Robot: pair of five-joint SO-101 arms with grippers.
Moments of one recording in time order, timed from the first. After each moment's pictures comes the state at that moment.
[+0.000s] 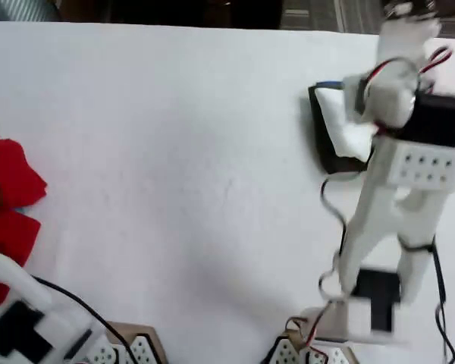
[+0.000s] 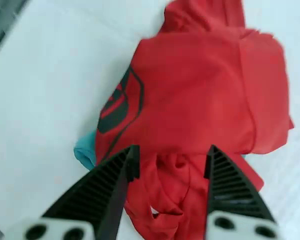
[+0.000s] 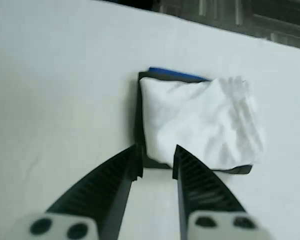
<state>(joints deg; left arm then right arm) -61.7 -8.6 8.6 65.7 -23.6 1.4 -7.8 -34.5 100.2 18.6</state>
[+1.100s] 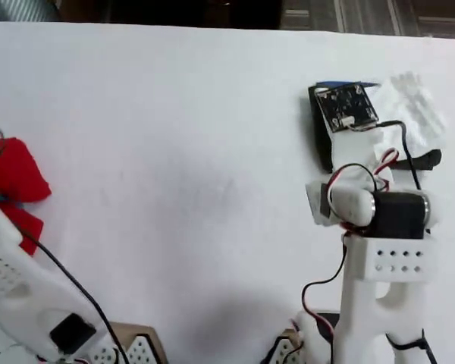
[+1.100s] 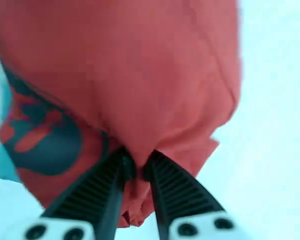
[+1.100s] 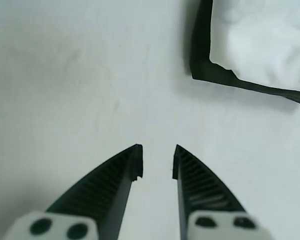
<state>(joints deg) -49.7 26.2 -38.0 101.3 -26.4 -2.5 -40.3 17.2 93.4 18.6</state>
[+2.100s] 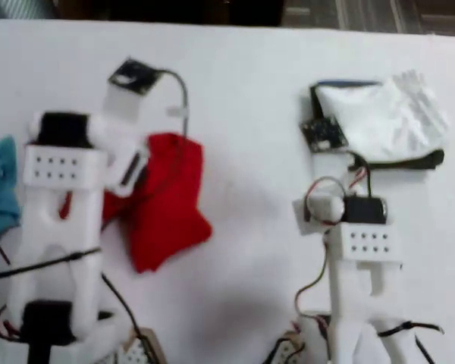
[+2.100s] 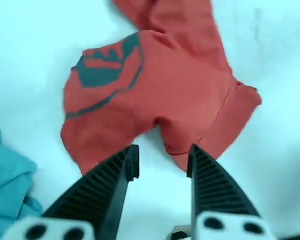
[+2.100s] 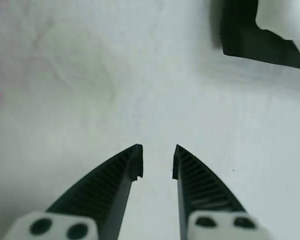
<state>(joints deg) -6.2 -16.5 0.5 99.9 -16.9 -2.5 -40.3 45.4 71.9 18.1</state>
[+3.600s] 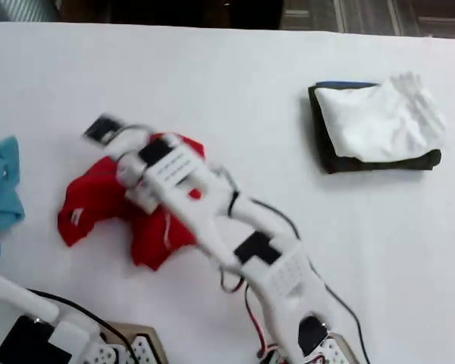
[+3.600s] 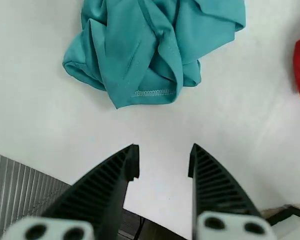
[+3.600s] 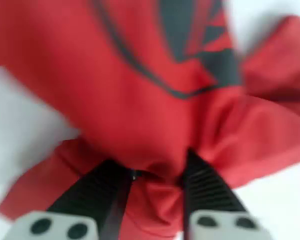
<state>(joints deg) -72.5 -18.5 8.0 90.9 -46.6 -45.4 34.3 -23.8 74.2 13.4</state>
